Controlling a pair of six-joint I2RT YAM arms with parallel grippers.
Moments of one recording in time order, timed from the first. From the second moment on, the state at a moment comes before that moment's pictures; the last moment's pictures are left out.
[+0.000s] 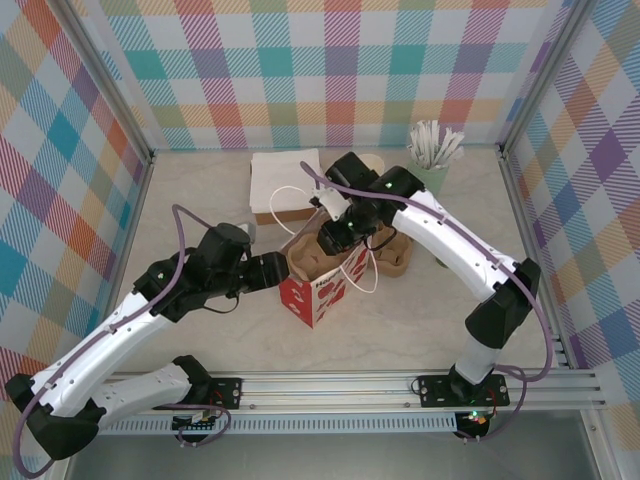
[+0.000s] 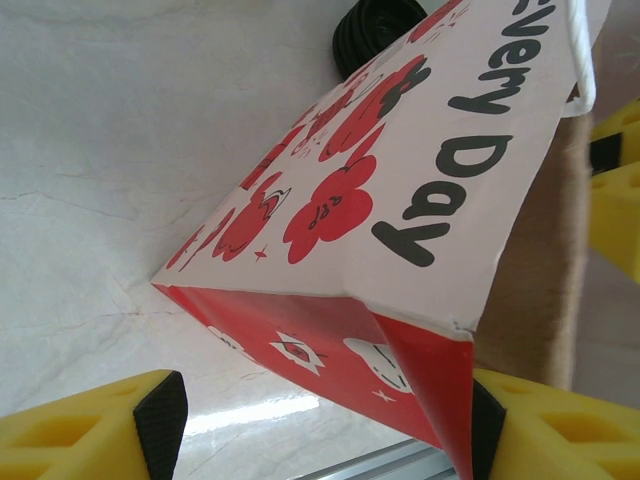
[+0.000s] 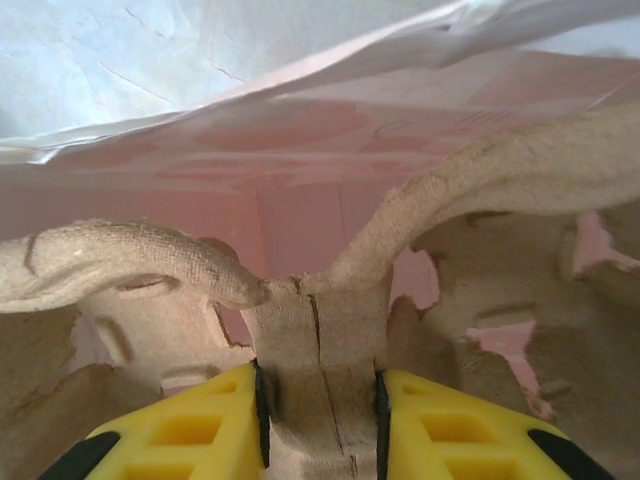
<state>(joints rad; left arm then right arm) -0.74 0.96 1.09 -0.93 -0.02 -0.86 0.78 1.73 1.83 -1.27 -0.20 0.10</state>
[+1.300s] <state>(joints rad) -0.71 1.16 1.22 -0.88 -0.13 -0.72 0.84 1.77 1.81 -1.29 -0.13 0.09</state>
